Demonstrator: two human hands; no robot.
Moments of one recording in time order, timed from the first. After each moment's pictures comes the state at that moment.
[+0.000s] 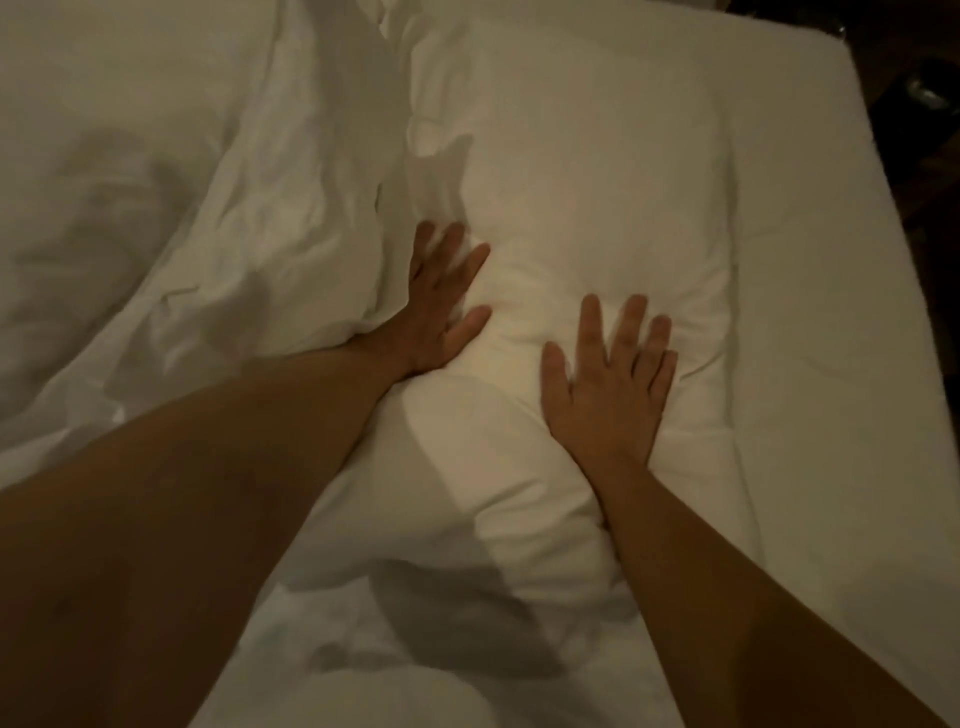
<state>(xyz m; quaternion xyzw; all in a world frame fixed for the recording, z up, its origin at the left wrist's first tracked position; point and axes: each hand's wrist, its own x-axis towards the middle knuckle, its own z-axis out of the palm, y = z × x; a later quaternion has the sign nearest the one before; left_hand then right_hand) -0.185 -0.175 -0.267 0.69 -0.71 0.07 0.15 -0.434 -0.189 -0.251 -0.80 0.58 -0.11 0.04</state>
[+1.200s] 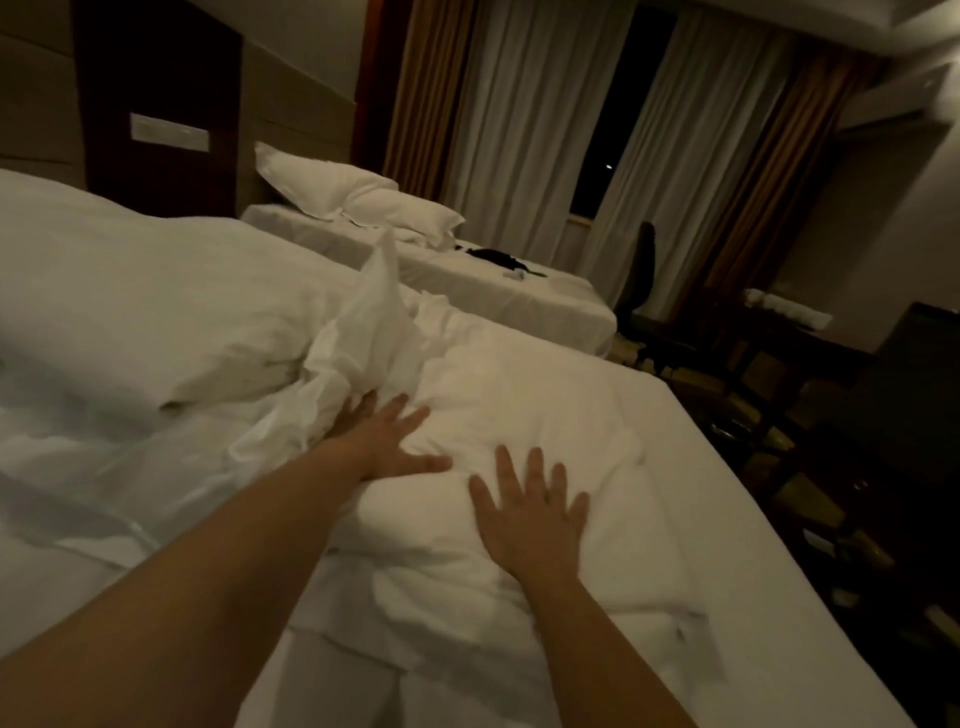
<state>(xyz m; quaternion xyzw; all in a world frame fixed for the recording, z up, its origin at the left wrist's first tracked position) -0.180 -0.031 -0.204 0.81 -0.58 -0.08 0.06 -0.411 -0.059 -0.218 -0.84 0.54 -0.07 0.01</state>
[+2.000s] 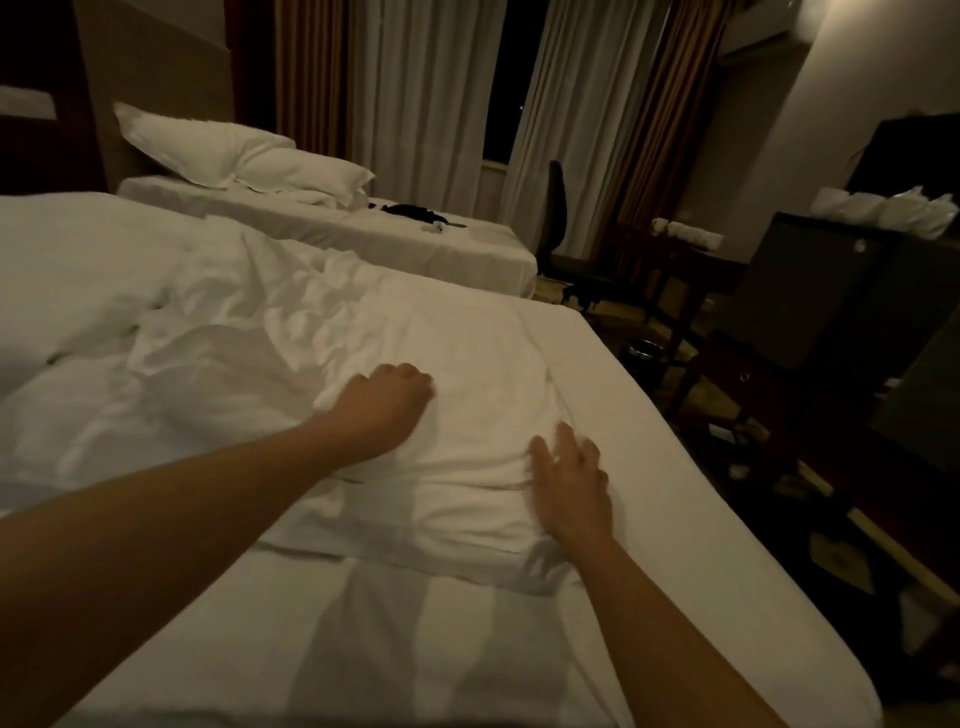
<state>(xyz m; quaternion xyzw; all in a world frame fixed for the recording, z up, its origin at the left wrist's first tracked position) -0.312 -0.004 -0.173 0.72 -0.67 0.05 0.15 -0.570 -0.051 -0.235 -0.72 0.63 -0.25 0.14</state>
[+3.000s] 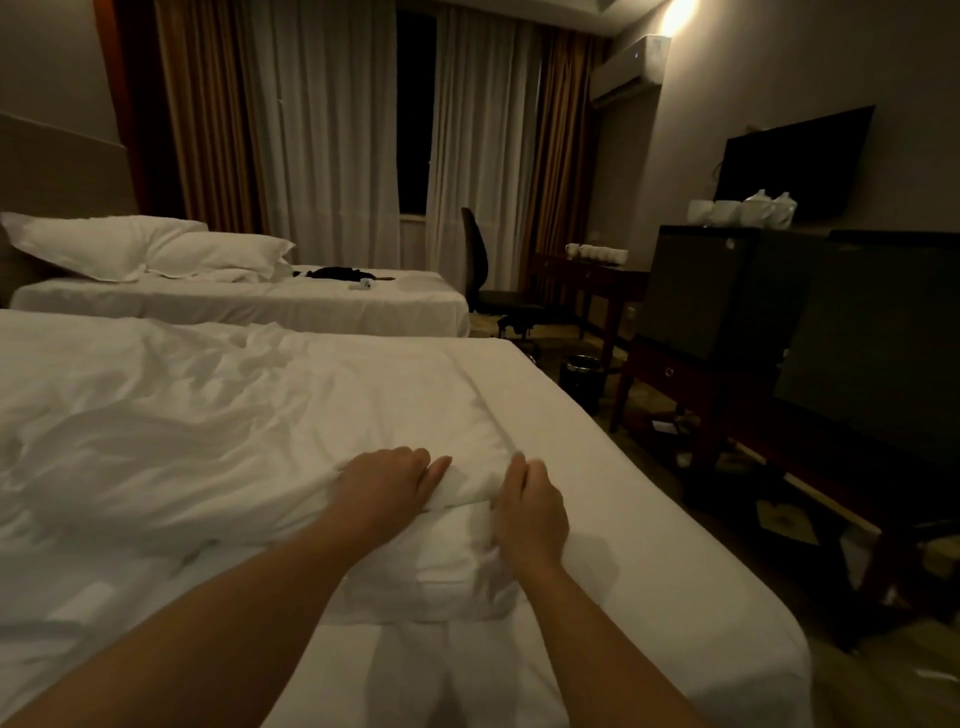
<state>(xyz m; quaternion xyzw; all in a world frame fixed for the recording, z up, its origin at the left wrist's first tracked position) -0.392 0.002 -0.180 0.61 -0.73 0.21 0.21 -0.573 -0.009 -0.212 -0.59 0.63 -0.48 0.16</state>
